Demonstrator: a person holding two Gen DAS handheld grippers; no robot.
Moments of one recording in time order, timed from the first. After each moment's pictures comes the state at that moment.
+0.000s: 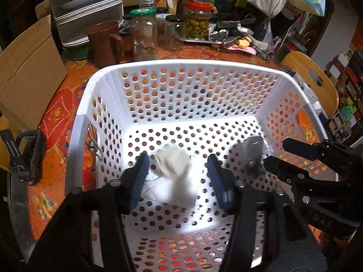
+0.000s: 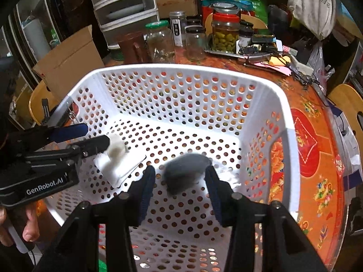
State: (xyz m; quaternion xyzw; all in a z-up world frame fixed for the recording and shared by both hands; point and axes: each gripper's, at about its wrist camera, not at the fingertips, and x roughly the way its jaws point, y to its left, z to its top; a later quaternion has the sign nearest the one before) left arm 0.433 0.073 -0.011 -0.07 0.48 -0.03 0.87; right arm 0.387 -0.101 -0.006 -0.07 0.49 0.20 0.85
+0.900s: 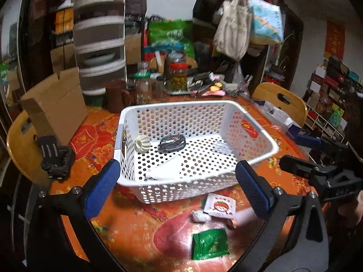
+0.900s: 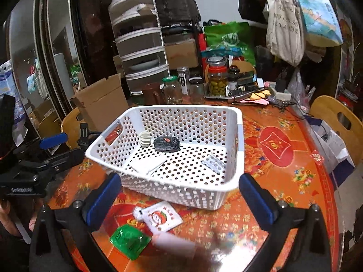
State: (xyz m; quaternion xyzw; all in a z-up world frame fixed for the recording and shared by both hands) left arm 0.237 0.063 0.084 -0.03 0.30 -0.04 0.95; right arm 0.244 -0.166 0.065 -0.01 0.34 0.22 0.91
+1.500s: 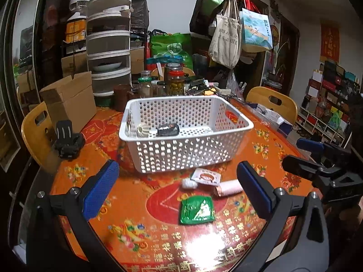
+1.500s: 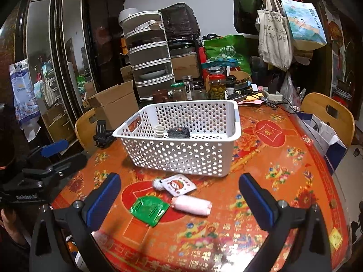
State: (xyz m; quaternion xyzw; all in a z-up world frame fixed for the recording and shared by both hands) left arm 0.110 0.040 0.067 -0.03 0.27 -0.03 0.96; right arm 0.133 -0.184 0.056 0.01 0.30 0.22 0.93
